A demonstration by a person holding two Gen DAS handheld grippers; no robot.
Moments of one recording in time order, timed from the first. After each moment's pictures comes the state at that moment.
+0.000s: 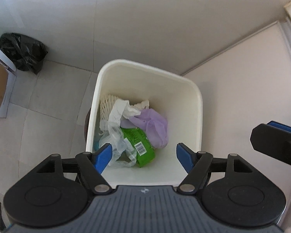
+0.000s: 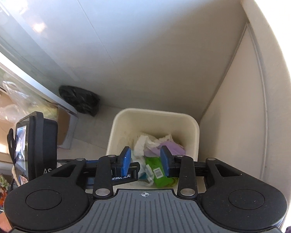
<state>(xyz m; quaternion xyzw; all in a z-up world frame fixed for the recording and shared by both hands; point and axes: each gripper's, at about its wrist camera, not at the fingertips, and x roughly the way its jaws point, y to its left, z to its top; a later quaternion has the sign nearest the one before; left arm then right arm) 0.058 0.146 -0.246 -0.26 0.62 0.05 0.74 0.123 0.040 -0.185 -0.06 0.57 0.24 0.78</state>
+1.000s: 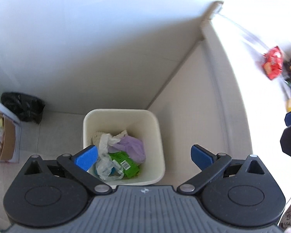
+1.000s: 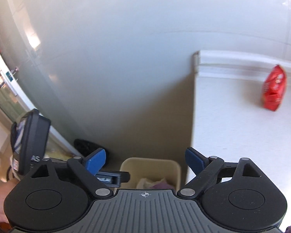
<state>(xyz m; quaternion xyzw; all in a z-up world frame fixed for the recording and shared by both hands) 0.048 0.099 -0.094 -0.16 0.55 -0.01 0.82 0.053 -0.065 -0.056 0.01 0.41 0.25 0.88</state>
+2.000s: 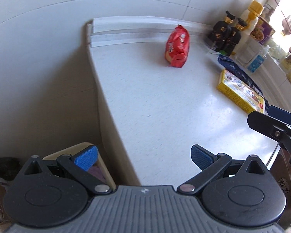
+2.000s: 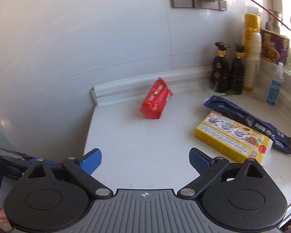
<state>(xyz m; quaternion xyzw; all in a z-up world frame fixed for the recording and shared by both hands) 0.075 -0.042 -0.026 -0.04 0.51 -0.16 0.85 0.021 -0.244 -0.018 0.06 0.34 0.07 0.94</state>
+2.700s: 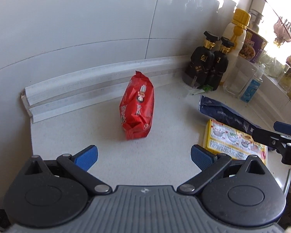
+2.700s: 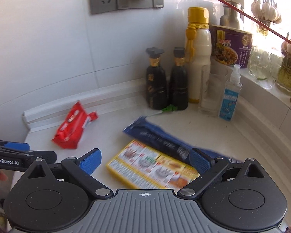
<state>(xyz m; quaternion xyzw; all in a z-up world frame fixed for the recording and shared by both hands) 0.166 -0.136 -0.027 0.00 0.40 -0.20 0.89 0.105 -0.359 -0.040 0.06 0.31 -0.04 0.95</state>
